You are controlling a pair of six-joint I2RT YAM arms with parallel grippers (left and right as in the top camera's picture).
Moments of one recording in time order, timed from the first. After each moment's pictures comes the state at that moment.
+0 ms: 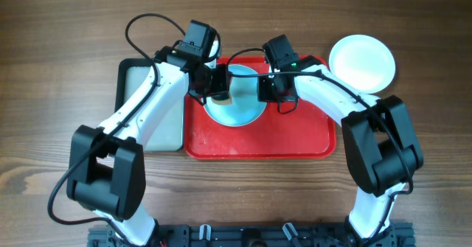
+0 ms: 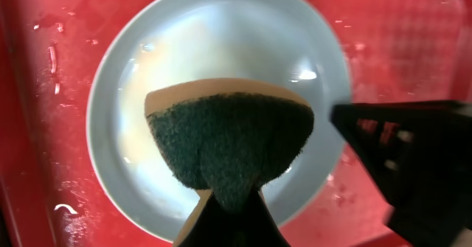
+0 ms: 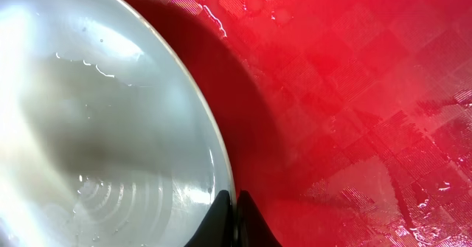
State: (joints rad) left arm -0.37 1.82 1.35 -0.77 0.25 -0.43; right arm 0.44 1.99 1.30 -0.59 -0.12 0.44
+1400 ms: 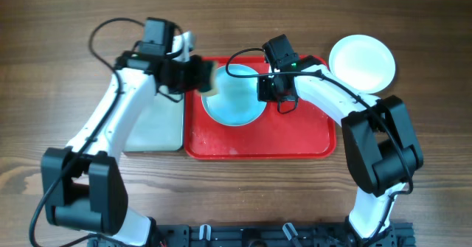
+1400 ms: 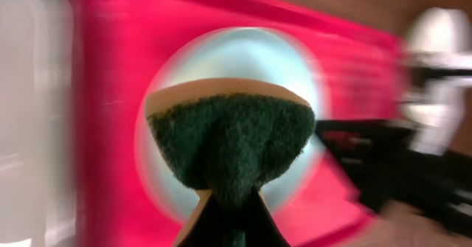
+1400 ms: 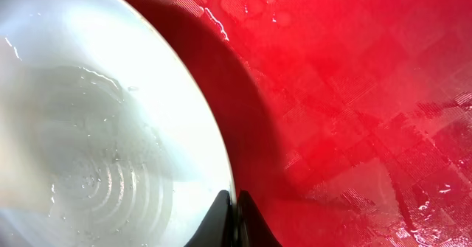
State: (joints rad) left arm -0.17 1.70 1.27 -0.74 0.41 -0.40; right arm 0.44 1.99 1.30 -0.58 -0.12 0.44
